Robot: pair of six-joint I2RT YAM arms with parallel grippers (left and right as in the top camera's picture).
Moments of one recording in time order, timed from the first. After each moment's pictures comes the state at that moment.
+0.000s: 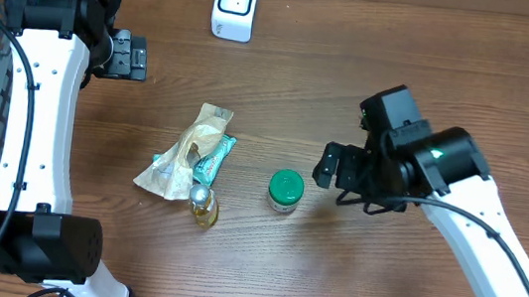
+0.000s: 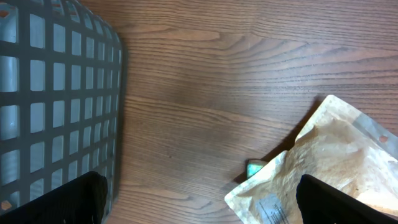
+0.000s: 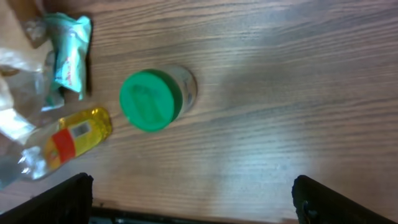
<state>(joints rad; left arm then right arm) 0.04 1.81 1.98 -1.43 -0.20 -0.07 0.45 1.41 1.35 -1.27 -0.17 0.61</state>
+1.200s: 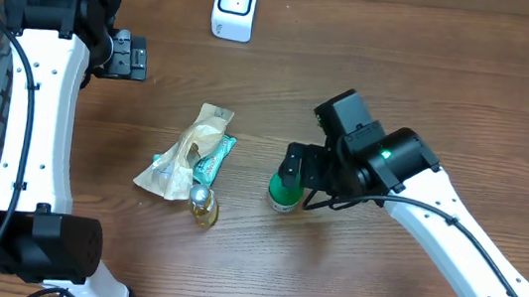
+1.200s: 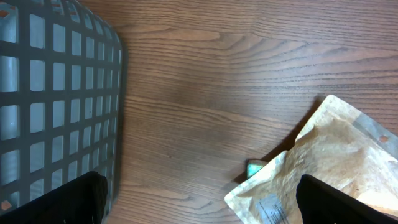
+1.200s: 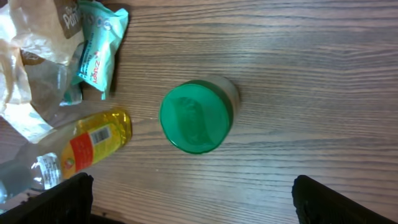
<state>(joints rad) 0.04 1.81 1.98 -1.42 -0.20 -0.07 0.60 1.48 1.32 -1.09 -0.14 0.66</state>
